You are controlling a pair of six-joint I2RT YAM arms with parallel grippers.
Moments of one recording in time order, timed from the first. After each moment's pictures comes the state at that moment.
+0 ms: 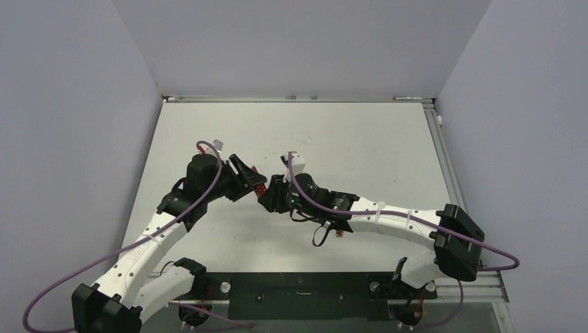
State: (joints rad) left arm -0.42 0.93 0.77 -0.38 0.22 -1.02; right arm 1.09 1.45 0.98 0.04 0.13 0.74
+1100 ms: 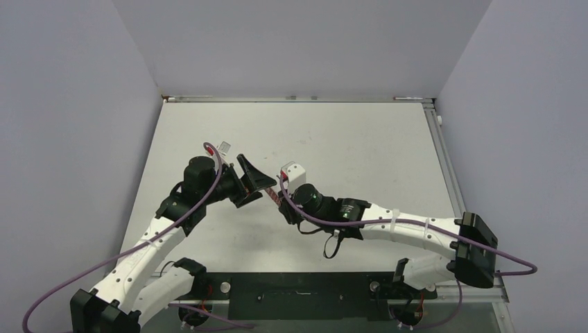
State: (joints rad) left arm -0.43 0.89 0.73 -0.31 0.42 -1.06; right arm 1.13 1.36 0.96 -0.20 0.24 0.41
